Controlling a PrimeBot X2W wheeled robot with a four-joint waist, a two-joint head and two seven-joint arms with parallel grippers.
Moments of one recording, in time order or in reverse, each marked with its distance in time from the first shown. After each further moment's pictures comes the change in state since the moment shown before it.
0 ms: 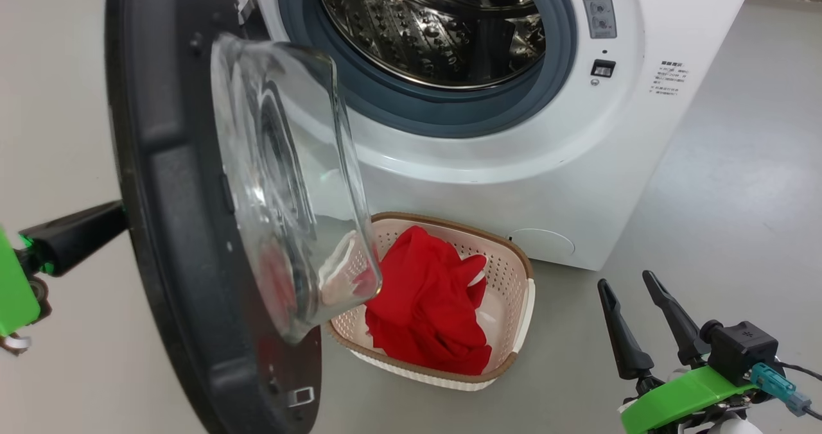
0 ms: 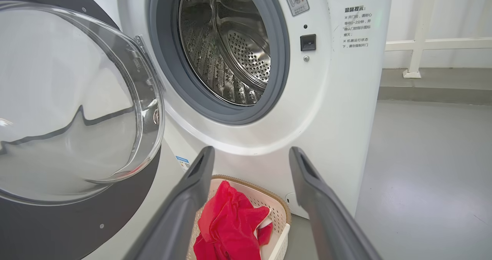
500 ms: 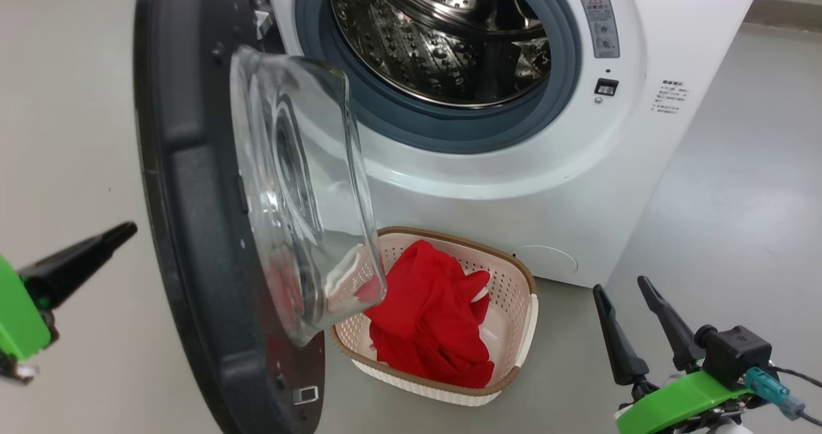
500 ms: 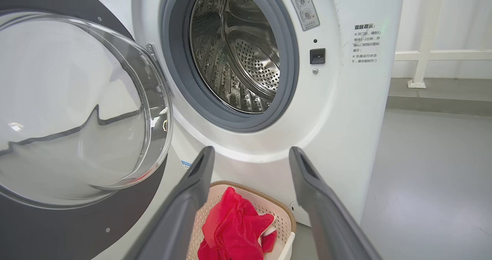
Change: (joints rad) left arm 0.114 0.061 -0.046 0.103 0.072 -0.001 -0.227; right arm 0.007 0.007 0.006 0.006 0.000 0.000 0.000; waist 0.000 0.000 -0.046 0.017
